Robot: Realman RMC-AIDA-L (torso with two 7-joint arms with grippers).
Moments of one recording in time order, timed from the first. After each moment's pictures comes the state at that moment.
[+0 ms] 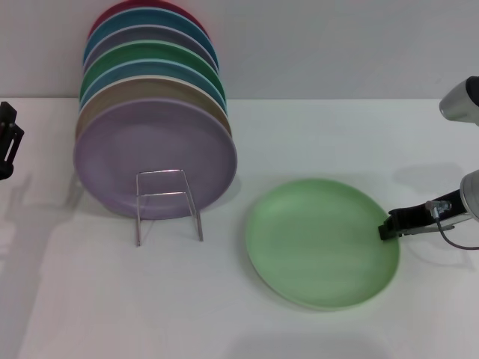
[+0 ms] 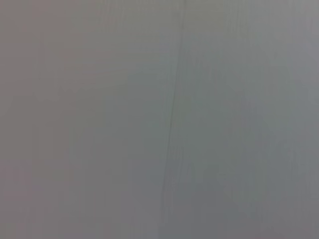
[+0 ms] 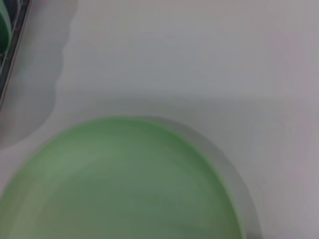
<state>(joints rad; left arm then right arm) -0.34 -2.07 -0.79 -0.25 2.18 1.44 -0.18 0.58 2.05 2.01 1.00 -2.53 1.29 -0.38</state>
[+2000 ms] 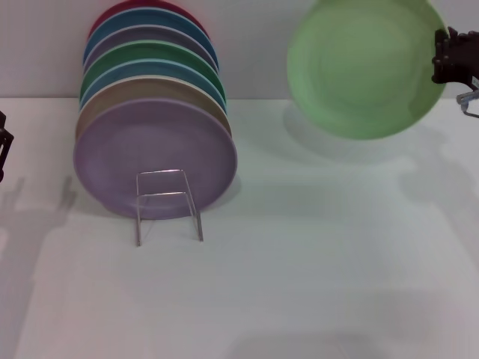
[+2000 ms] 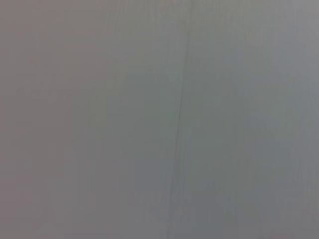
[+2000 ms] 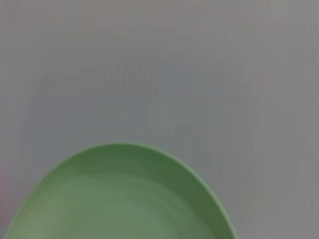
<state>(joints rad) -0.31 -2.07 -0.80 -0.25 2.18 1.47 -0.18 0.16 2.08 1.55 1.43 -2.51 0.17 -0.60</state>
